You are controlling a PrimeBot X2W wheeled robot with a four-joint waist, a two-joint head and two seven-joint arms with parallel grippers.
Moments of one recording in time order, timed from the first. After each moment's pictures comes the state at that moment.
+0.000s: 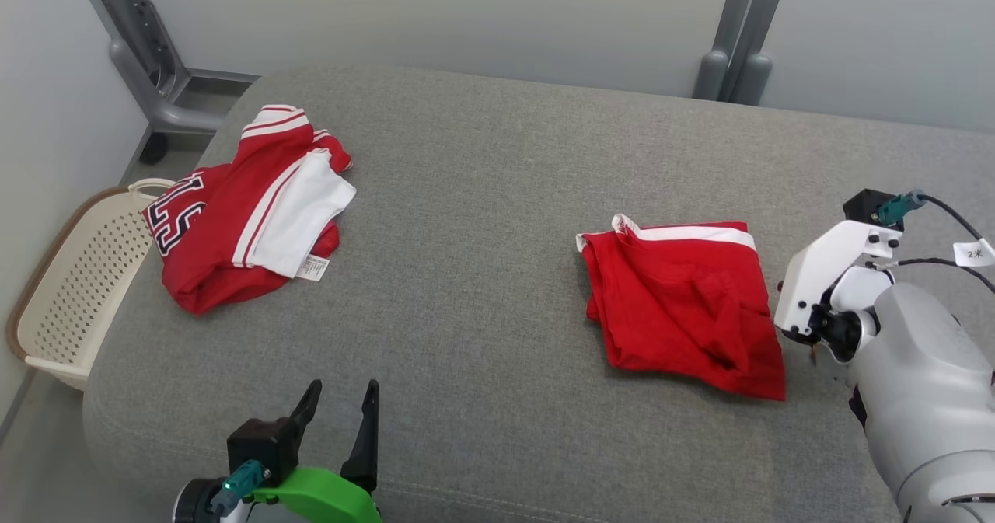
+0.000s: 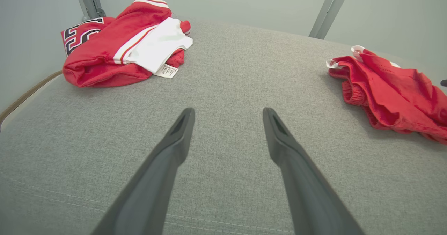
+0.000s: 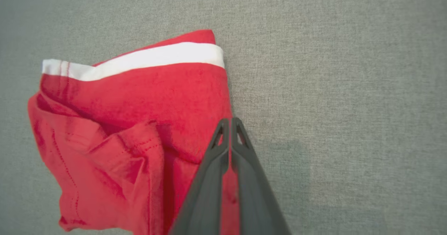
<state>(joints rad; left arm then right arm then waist) -0.03 0.21 -0.41 0.23 -0.46 0.10 -0.12 -0.77 -0.15 -0.16 1.12 0.22 0.13 0.41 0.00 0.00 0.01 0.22</state>
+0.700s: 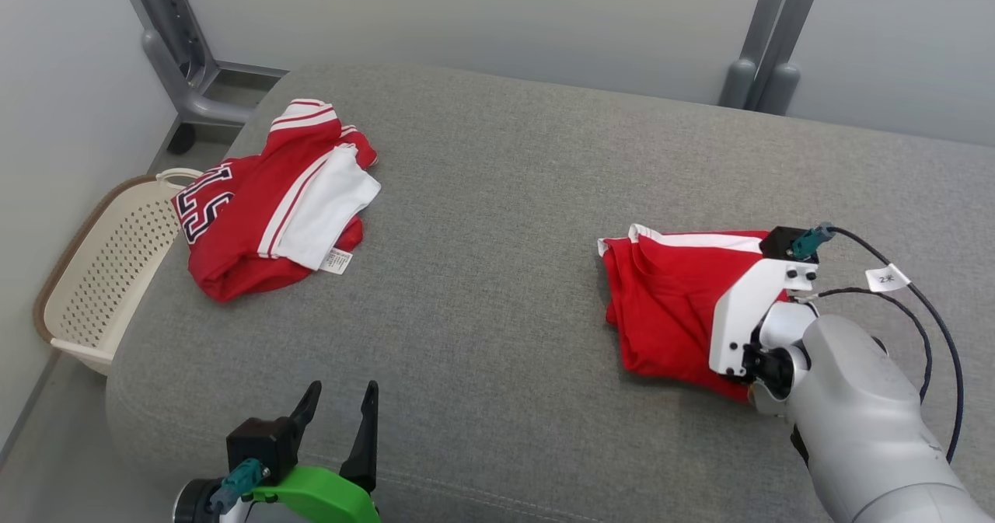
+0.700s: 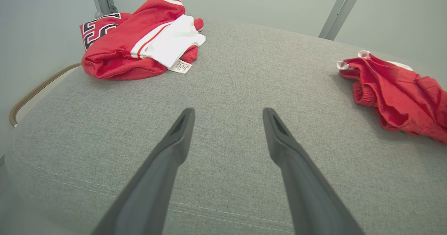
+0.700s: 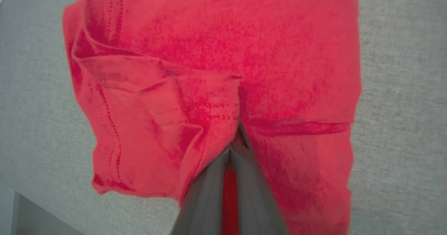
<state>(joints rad) -0.04 0.22 -0.42 0.24 -0.47 0.10 -0.12 -0.70 -0.06 -0.06 1.08 0.23 0.13 0.45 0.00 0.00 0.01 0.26</state>
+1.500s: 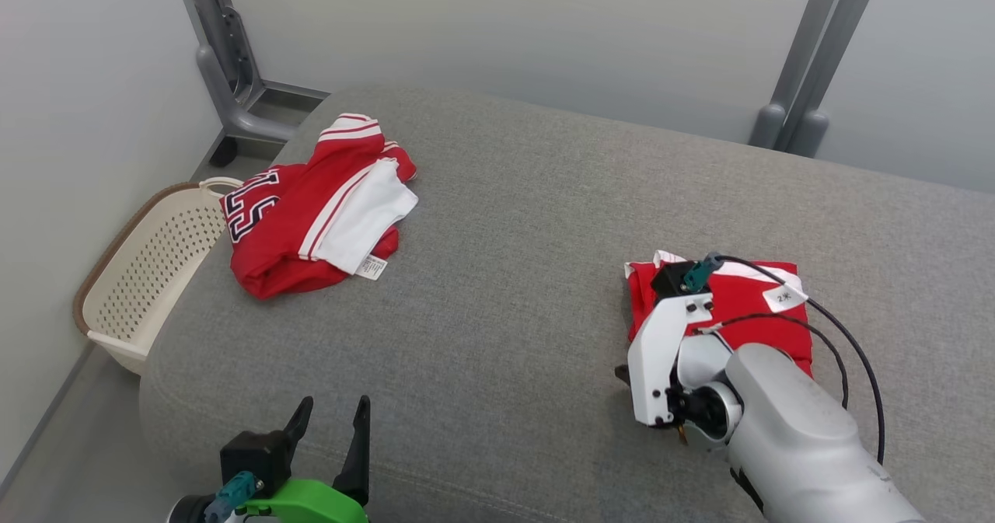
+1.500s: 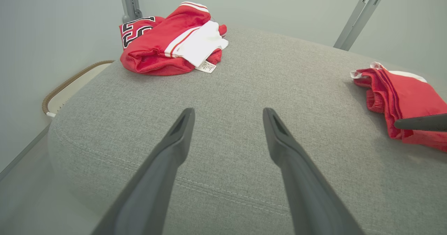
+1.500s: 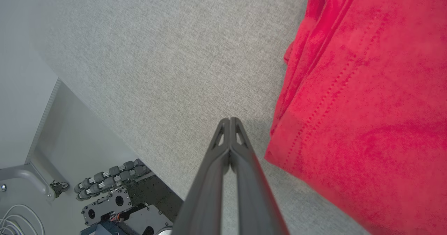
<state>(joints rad) -0.01 0.24 -0.43 0.23 -0.49 0.12 -0.12 -0.57 -0.05 0.39 0.83 0.54 0.13 0.58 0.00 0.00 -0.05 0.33</state>
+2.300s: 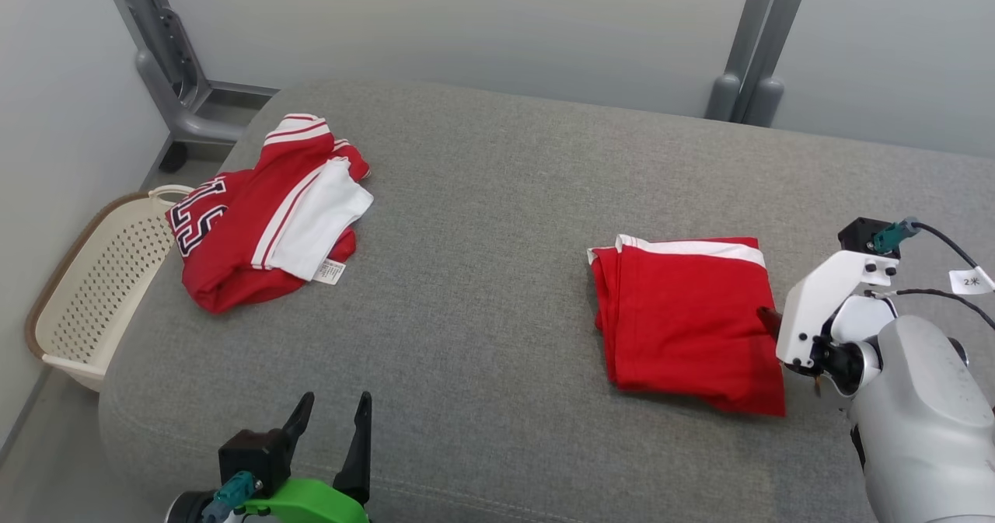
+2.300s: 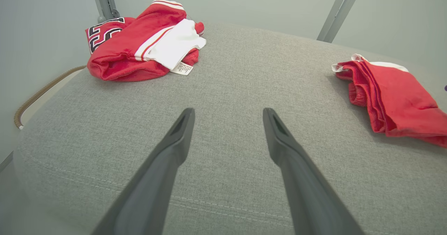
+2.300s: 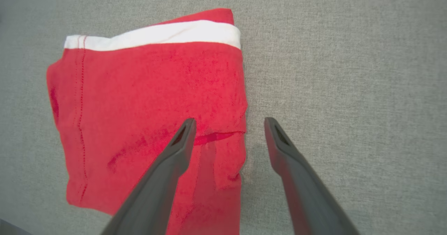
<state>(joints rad) 0.00 0.25 -0.44 0.19 -0.50 0.13 -0.12 -0.59 -0.12 -0.17 0.83 0.19 0.13 0.55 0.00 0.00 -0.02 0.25</state>
